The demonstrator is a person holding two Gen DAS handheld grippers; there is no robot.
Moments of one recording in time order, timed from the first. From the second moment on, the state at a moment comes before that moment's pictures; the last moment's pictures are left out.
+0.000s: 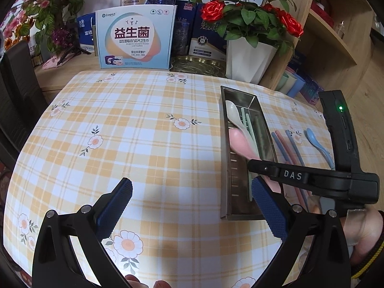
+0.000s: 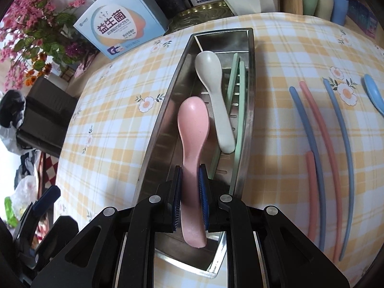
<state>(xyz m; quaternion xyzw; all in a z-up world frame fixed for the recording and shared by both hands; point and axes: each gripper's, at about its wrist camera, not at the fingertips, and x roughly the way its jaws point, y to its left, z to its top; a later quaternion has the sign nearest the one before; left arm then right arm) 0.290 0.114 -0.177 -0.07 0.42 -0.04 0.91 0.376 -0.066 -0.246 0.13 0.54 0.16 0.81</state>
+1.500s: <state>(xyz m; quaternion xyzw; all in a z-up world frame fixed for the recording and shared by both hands) 0.280 -0.085 -0.213 0.02 0.52 -0.13 0.85 0.268 -0.289 -0.243 0.01 0.35 0.08 0.93</state>
